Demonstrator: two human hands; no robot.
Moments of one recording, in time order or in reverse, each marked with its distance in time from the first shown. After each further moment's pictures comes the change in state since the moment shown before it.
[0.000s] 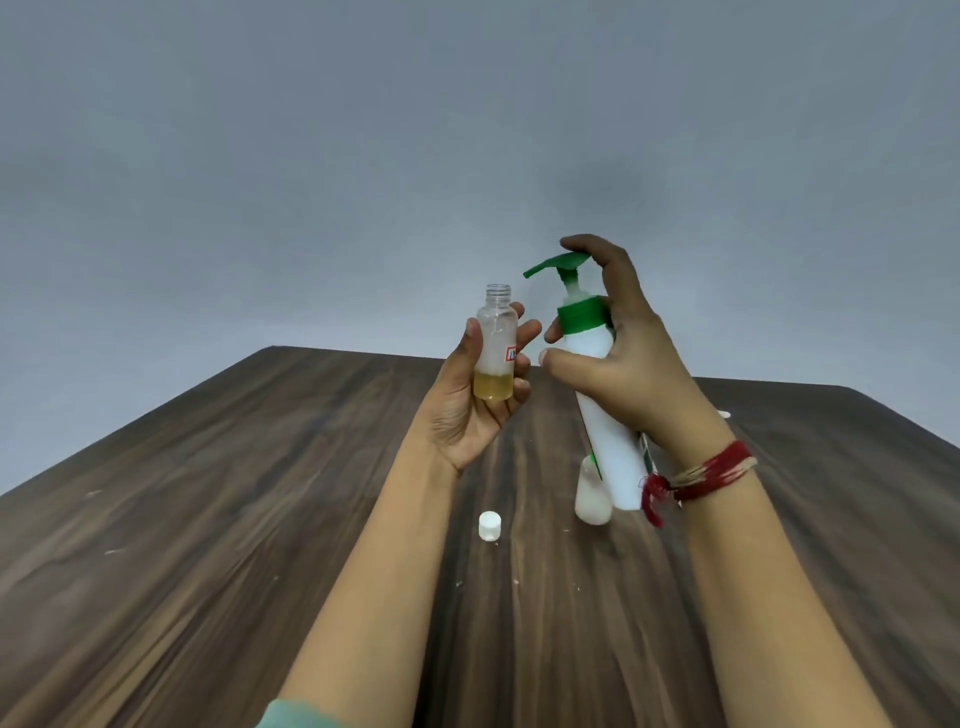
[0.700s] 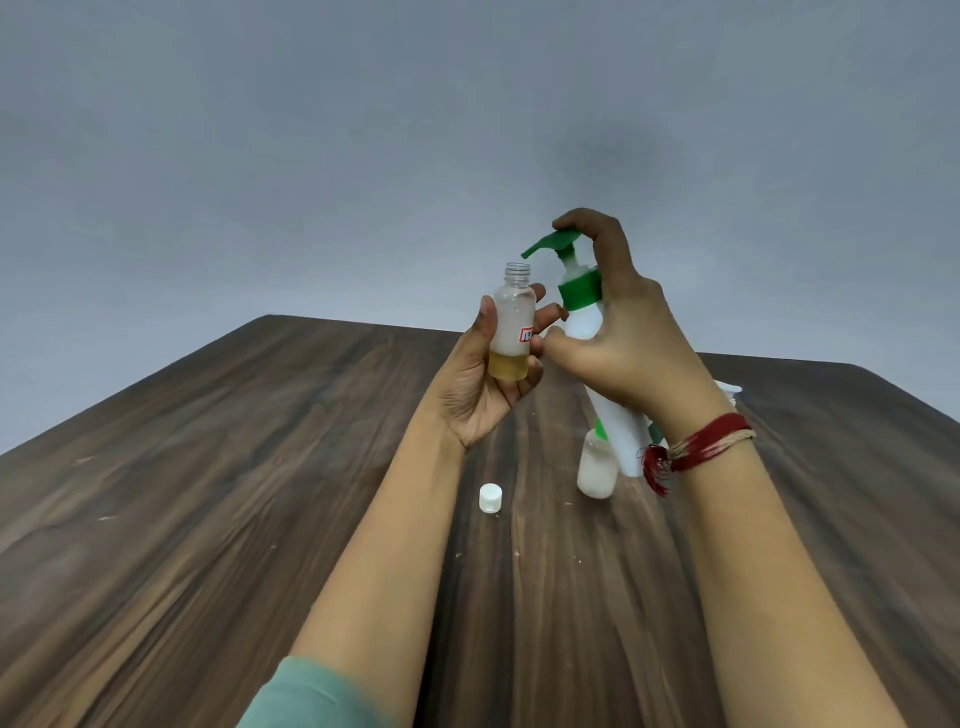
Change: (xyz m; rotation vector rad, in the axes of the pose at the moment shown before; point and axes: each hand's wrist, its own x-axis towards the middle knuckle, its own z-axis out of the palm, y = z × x) left_hand 0.007 -0.013 -0.015 -0.041 -0.042 -0.058; right_hand 0.002 0.010 0.008 -0.278 -0.021 -0.066
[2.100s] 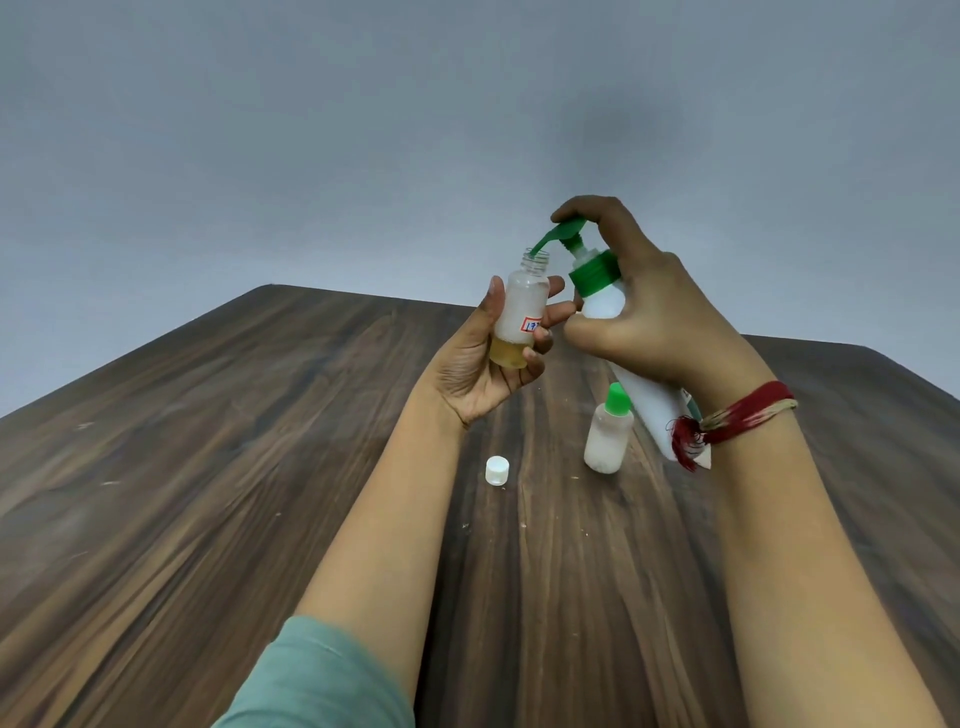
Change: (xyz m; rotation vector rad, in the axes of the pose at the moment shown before) left_hand -0.008 0.003 -0.012 -0.026 -0.041 -0.132; right_hand -0.001 -0.003 -0.006 0.064 -0.173 0.044
